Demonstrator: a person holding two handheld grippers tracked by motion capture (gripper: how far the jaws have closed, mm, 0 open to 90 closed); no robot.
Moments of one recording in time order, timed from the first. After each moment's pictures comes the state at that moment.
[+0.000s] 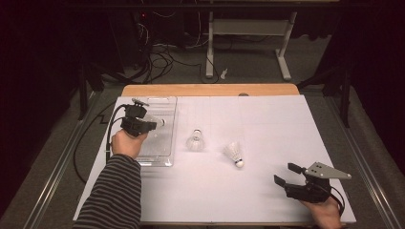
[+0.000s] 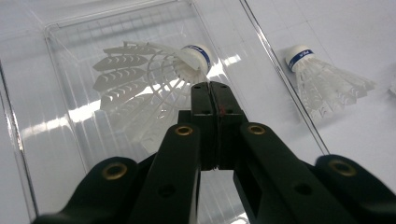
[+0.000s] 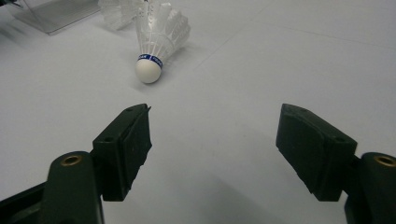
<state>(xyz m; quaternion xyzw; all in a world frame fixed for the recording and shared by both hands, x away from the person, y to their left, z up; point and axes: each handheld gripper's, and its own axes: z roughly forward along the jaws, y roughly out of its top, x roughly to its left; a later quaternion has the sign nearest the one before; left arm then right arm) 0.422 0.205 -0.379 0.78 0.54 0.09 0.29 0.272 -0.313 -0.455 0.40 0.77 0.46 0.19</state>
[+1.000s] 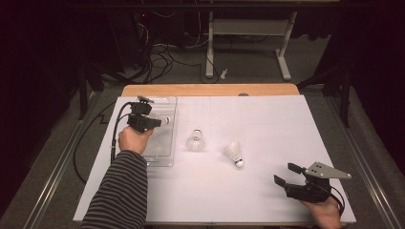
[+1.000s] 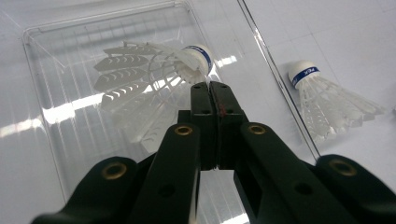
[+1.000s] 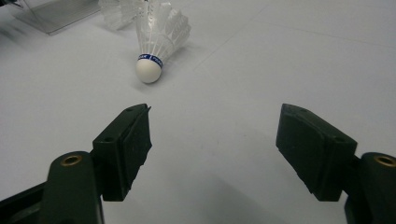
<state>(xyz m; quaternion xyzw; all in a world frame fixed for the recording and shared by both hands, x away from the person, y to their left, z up) 0.443 0.196 -0.388 0.78 0.55 0.08 0.29 0.272 -0.313 -0.455 0.40 0.77 0.46 0.19</state>
